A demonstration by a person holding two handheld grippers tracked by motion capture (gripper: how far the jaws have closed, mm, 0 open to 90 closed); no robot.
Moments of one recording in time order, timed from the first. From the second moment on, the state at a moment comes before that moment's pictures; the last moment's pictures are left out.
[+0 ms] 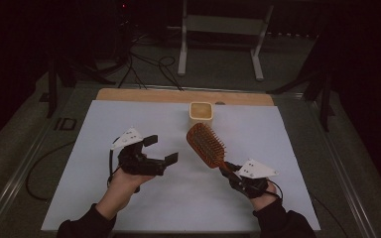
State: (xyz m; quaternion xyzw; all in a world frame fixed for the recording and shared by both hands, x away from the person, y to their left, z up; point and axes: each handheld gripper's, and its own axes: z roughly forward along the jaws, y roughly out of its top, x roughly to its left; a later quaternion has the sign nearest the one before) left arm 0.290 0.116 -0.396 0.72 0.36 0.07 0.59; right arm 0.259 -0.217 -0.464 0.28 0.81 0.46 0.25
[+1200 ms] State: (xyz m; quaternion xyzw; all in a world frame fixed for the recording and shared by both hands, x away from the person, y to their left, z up) left arm 0.331 0.029 -0.422 0.66 0.44 -0.04 0.61; right arm 0.257 -0.217 -0.464 0.27 0.80 0.46 0.26
